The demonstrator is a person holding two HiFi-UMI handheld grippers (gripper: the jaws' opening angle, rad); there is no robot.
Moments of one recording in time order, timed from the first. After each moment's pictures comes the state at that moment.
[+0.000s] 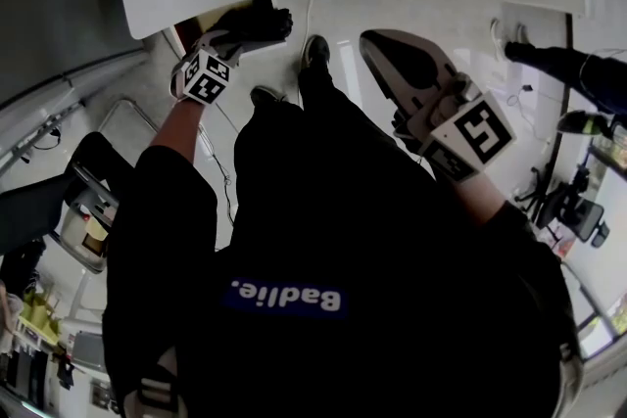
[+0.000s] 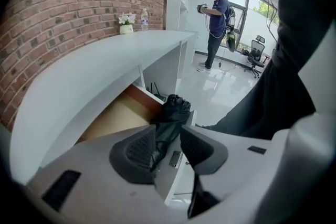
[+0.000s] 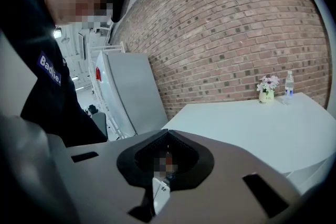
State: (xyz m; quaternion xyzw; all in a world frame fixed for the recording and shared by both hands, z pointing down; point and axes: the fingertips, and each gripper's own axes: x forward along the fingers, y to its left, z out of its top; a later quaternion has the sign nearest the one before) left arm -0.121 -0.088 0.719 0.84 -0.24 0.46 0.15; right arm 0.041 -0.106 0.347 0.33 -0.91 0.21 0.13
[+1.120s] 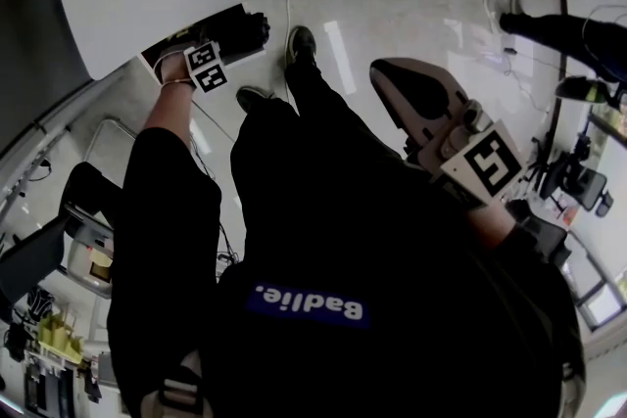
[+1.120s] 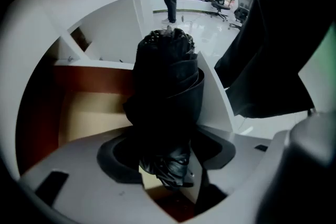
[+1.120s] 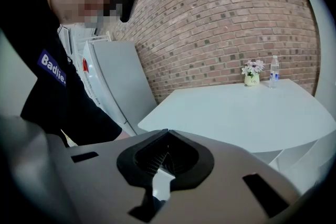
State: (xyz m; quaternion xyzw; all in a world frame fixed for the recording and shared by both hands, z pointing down) left arm -0.105 -0.104 0.858 0.77 -0.03 0.63 0.00; right arm 0.090 -0.103 0.412 0.36 -0.88 0.25 0.18
